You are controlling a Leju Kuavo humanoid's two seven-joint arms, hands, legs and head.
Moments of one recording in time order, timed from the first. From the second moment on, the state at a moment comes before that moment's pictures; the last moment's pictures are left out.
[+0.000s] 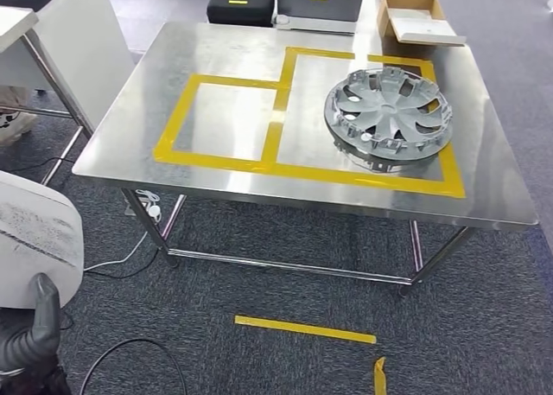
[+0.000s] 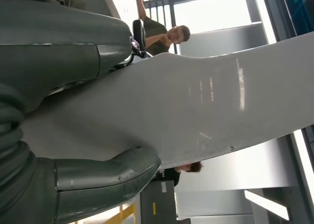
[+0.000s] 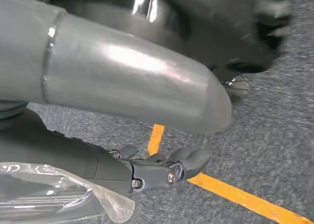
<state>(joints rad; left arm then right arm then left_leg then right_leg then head) 0.36 -0.15 0.05 -2.03 0.00 0.14 -0.63 -0.05 0.23 -0.90 -0.20 1.17 -0.13 -0.18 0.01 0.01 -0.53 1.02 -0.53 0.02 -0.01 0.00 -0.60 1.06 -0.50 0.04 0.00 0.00</state>
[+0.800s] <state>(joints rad) 0.36 -0.15 0.06 -2.03 0.00 0.13 -0.63 -0.05 0.23 -0.90 -0.20 1.17 -0.12 -0.19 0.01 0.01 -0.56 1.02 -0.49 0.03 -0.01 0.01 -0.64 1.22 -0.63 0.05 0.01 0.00</state>
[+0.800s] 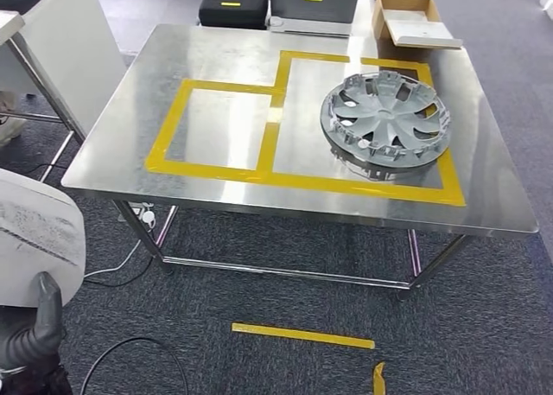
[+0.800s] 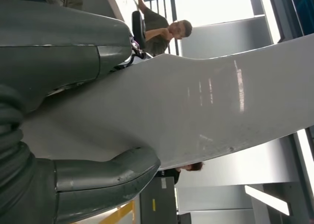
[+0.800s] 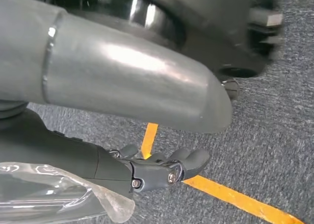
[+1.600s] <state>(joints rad) 0.35 -0.15 0.06 -2.03 0.00 0.14 -0.63 -0.05 0.23 -0.90 -0.20 1.17 -0.11 -0.19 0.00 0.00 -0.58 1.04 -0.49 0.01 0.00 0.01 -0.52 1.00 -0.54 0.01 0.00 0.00</state>
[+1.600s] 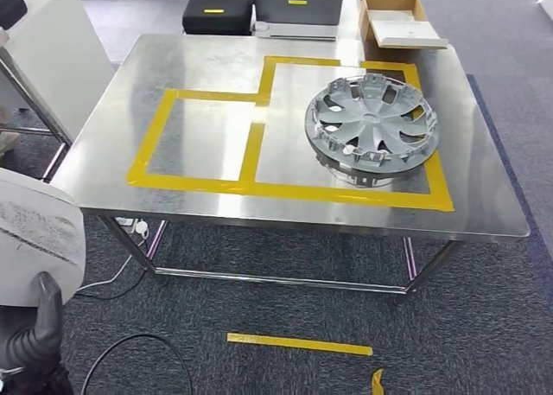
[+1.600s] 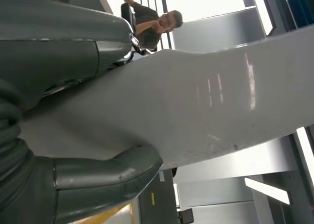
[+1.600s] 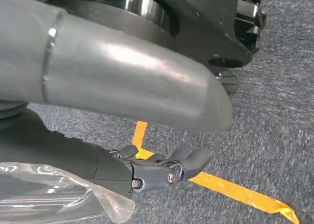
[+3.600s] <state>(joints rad) 0.33 -0.14 0.02 -2.02 0.00 0.17 -0.63 -0.05 0.24 -0.91 -0.20 1.16 -0.09 -0.14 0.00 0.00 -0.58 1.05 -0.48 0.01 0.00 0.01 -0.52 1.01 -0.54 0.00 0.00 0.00</state>
